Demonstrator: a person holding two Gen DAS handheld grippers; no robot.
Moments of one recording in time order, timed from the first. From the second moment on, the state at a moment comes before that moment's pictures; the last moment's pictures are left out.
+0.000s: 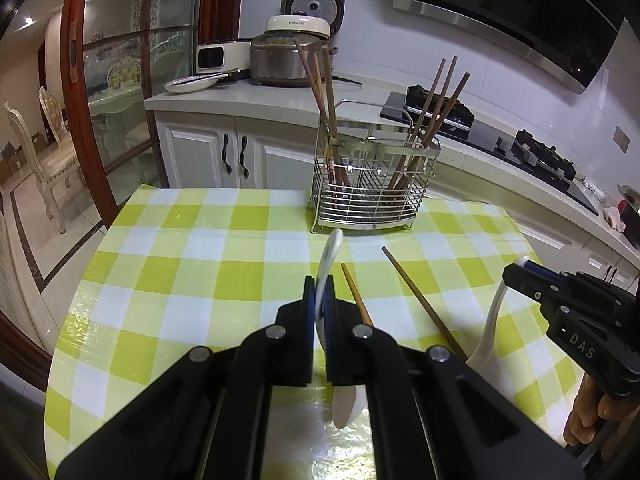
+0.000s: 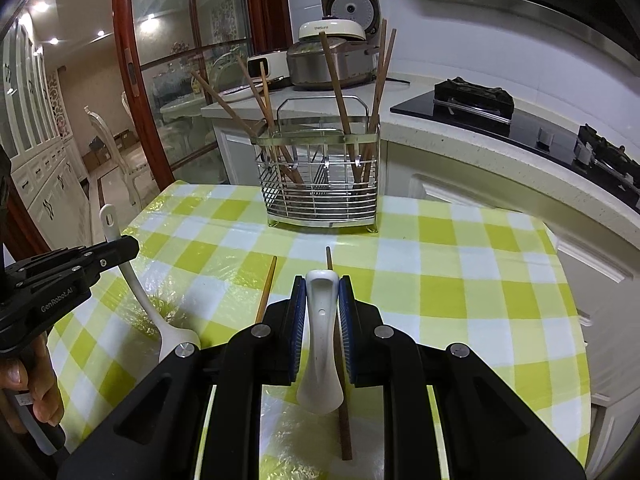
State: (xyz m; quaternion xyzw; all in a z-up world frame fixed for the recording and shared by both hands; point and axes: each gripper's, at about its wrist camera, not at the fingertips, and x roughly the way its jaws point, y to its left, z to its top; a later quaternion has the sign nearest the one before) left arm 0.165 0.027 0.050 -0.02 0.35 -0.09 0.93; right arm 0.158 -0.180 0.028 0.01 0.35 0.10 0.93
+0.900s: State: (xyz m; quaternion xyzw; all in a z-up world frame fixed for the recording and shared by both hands) left arm 0.175 0.016 0.089 -0.02 0.31 -0.11 0.94; right arm 0.181 -0.197 0.080 0.01 0.29 0.07 0.95
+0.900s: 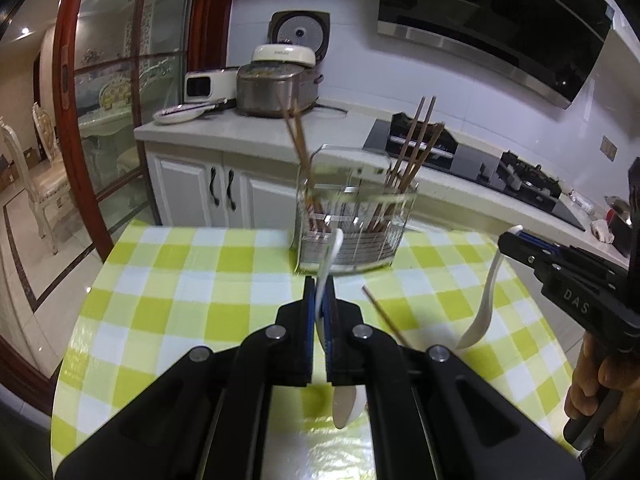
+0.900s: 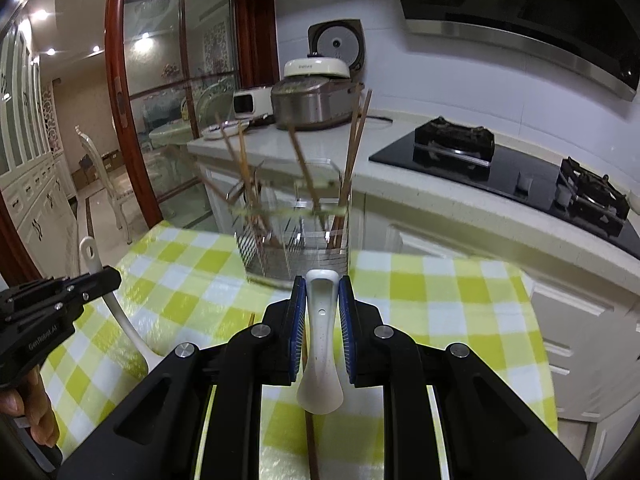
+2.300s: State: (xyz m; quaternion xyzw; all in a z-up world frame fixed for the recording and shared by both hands) left arm 0.330 -0.020 0.187 -0.03 0.18 -0.08 0.98; right arm 0.351 -0.189 0.199 0.01 0.20 0.09 0.97
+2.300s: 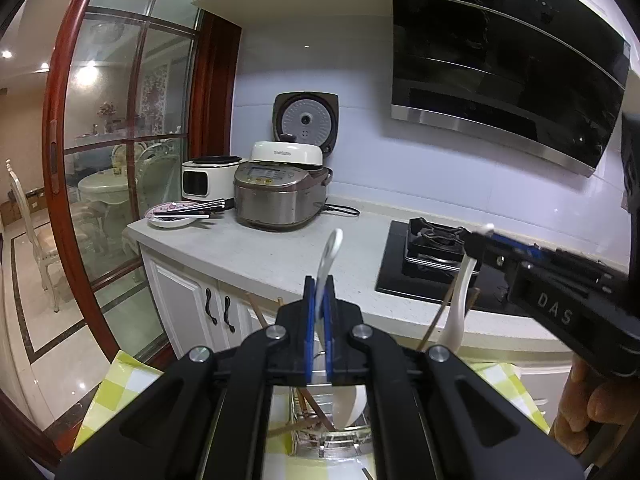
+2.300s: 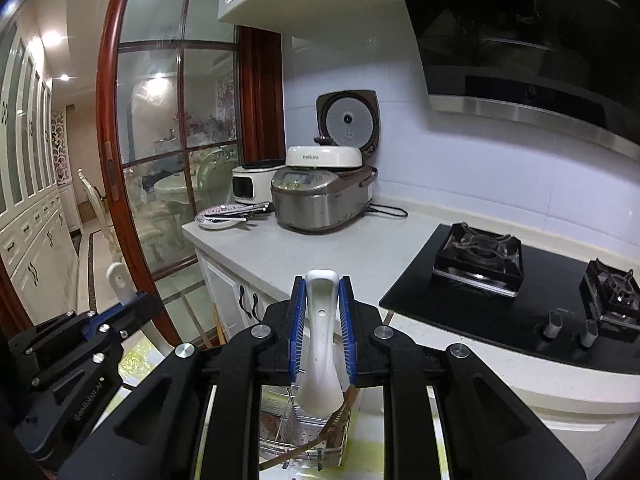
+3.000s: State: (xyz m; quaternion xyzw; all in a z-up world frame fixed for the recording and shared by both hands) left arm 0.363 -0.037 0.122 0.01 0.20 -0.07 0.98; right arm 0.383 -0.174 0.111 0.03 0.27 0.13 0.95
